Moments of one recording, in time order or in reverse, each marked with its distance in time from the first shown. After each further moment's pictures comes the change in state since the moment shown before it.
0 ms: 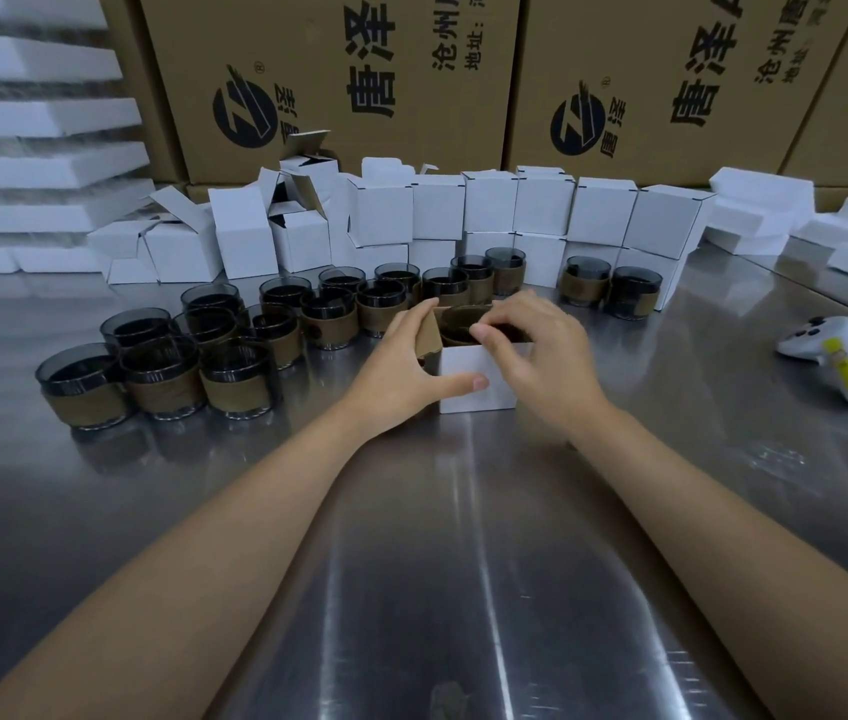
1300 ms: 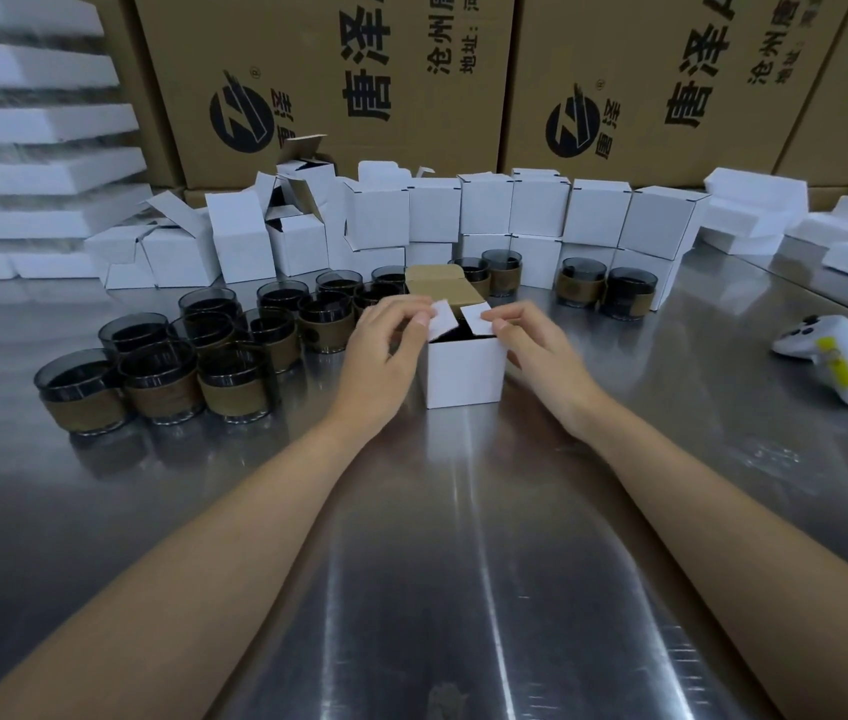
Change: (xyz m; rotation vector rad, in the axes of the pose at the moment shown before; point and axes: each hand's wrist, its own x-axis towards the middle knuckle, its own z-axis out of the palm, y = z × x) left_hand -0.005 0.009 -0.003 -0.036 0.338 0.238; right_hand 0.001 0.011 0.004 0.583 -0.161 0.559
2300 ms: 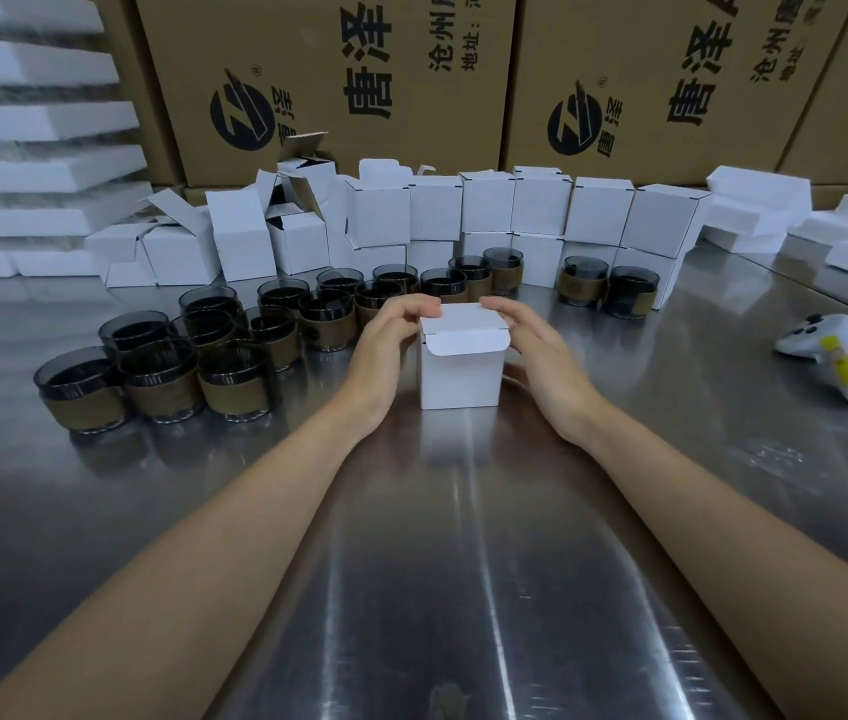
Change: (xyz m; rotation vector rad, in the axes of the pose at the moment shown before) left_hand 0.012 0.005 0.005 -0.485 -0.079 -0.353; right_hand 0.002 0.002 0.007 0.207 0.002 0.074
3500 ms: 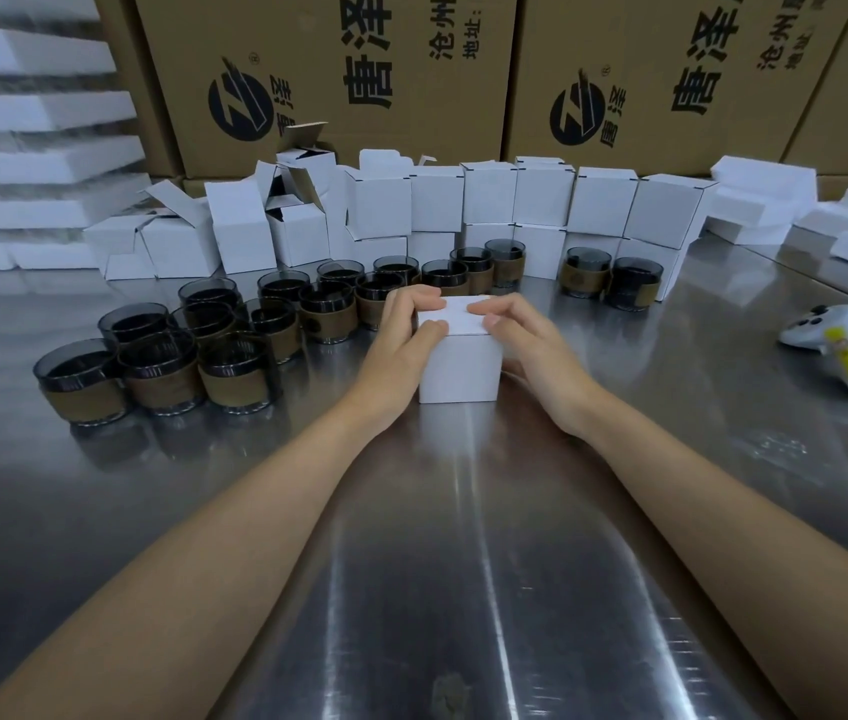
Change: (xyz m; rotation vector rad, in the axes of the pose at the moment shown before) left_hand -0.008 -0.011 0.005 0.242 -0.073 0.111; right_hand -0.001 0.003 0.003 0.019 -0.102 -0.073
